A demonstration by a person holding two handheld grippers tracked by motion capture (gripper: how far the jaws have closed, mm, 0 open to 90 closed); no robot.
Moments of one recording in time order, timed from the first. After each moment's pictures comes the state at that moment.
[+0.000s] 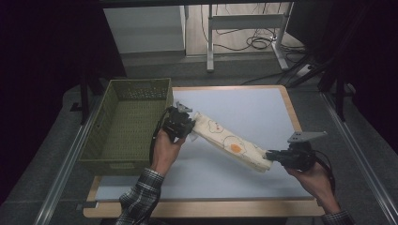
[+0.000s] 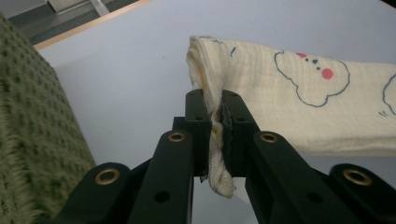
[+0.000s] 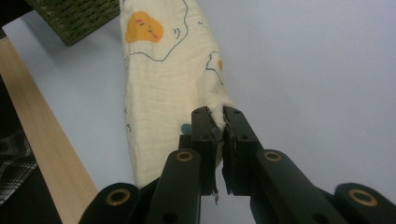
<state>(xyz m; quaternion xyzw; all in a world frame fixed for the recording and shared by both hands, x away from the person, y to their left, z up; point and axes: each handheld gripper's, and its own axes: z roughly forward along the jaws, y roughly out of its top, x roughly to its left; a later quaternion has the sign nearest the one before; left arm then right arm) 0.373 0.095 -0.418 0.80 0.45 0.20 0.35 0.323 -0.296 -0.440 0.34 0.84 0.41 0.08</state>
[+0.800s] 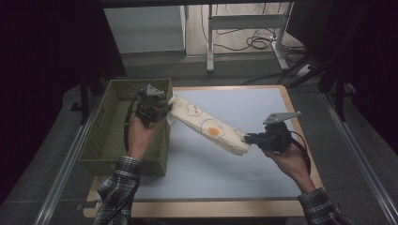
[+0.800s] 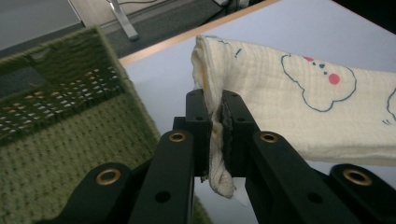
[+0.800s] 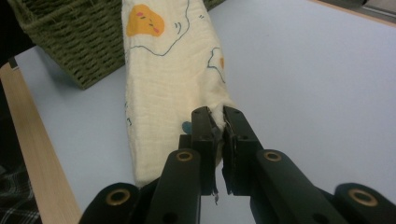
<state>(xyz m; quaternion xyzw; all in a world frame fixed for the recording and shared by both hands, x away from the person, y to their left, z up) 0.390 0.170 -0.383 0.77 0.46 0.23 0.38 0.356 -0.226 -0.407 0.31 0.85 0.42 0.09</state>
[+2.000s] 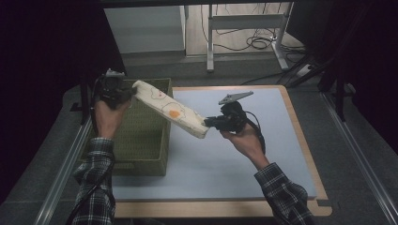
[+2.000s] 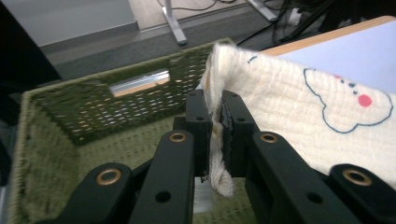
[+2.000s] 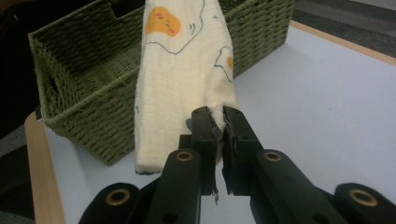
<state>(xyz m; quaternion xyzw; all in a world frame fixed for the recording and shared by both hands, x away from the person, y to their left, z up) 0.431 0.280 -0.370 0.72 0.53 0.27 0.37 0.398 -0.109 -0.392 0.28 0.84 0.45 0.06</state>
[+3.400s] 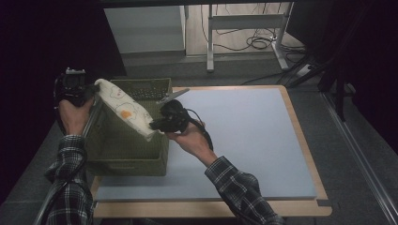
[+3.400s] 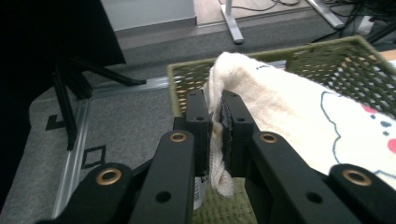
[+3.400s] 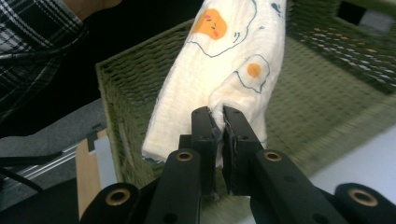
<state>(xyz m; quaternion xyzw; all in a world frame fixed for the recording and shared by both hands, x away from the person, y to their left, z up) 0.427 0.388 -0.375 0.66 0.60 0.31 0.33 0.379 0.048 -0.382 0.21 0.86 0.46 0.01</state>
